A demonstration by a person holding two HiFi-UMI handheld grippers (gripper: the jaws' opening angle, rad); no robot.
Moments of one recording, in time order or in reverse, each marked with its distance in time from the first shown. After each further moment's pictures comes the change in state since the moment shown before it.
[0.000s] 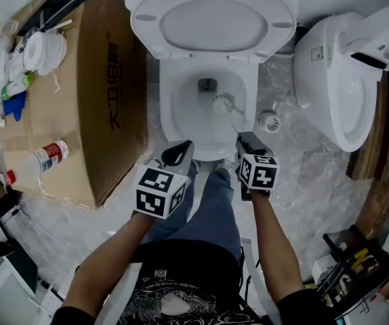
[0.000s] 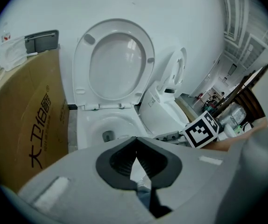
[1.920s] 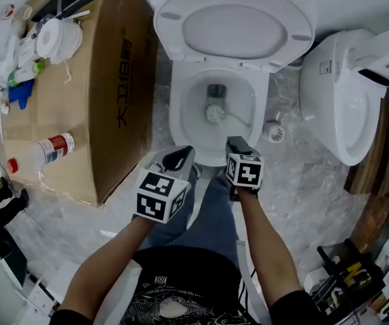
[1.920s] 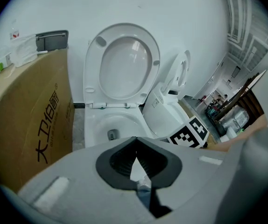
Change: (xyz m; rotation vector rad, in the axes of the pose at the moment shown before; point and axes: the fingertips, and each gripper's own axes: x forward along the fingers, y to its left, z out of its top) left arm -0.017 0.018 -0.013 -0.036 -0.009 0.034; right arm 0.044 0.049 -0.015 -0.024 0.071 0.033
